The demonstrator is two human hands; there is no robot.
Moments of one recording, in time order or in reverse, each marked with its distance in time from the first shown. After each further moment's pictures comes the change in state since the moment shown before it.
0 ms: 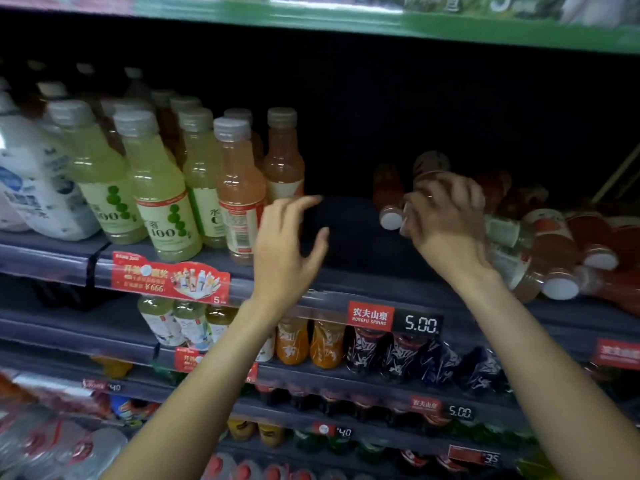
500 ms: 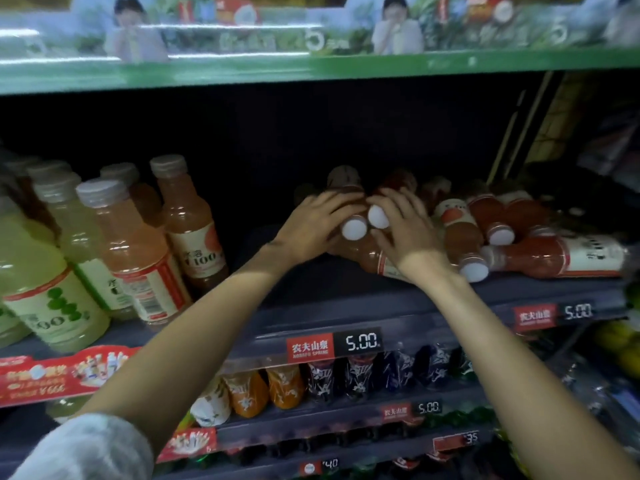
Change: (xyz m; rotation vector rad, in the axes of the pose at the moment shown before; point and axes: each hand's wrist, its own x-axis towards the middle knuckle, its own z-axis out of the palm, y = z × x) left_hand 0.088 0.017 0.156 -0.052 -0.616 0.635; right_hand -0.026 0.055 -0.006 0.328 -0.246 0.377
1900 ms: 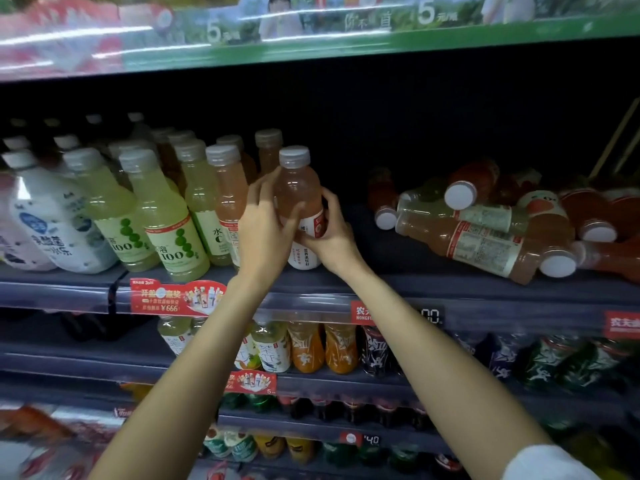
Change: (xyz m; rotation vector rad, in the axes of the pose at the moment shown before) left_hand -0.128 0.042 -0.109 0.000 0.494 -0.837; right_hand -0.003 -0.172 0.084 1.176 -0.193 0.104
